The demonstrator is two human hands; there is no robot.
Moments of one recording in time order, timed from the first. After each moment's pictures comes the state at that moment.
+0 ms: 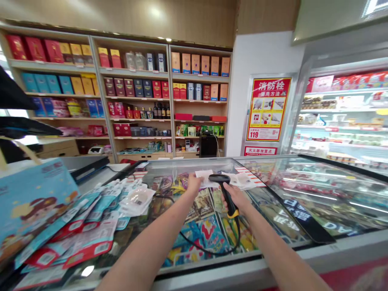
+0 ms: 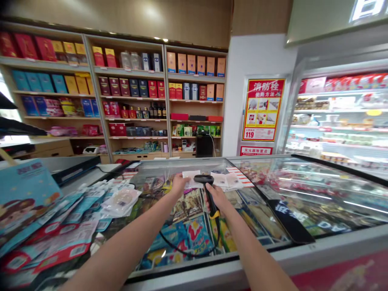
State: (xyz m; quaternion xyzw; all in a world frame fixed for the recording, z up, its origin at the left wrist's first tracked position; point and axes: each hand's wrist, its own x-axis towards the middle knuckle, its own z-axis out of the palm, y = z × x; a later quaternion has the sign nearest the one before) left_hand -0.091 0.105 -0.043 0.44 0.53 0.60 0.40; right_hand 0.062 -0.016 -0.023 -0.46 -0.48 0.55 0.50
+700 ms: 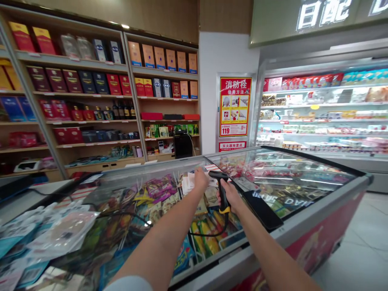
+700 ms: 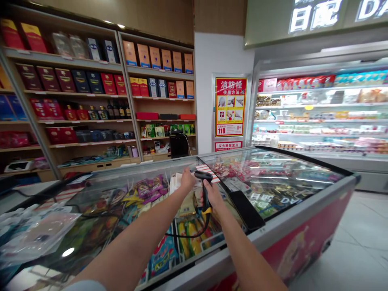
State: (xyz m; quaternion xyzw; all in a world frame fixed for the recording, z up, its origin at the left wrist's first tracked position) left_hand 0.090 0.117 -0.037 0.71 0.58 0.38 0.16; right_hand 0.170 -0.017 -0.032 -0.47 -0.36 0.50 0.63
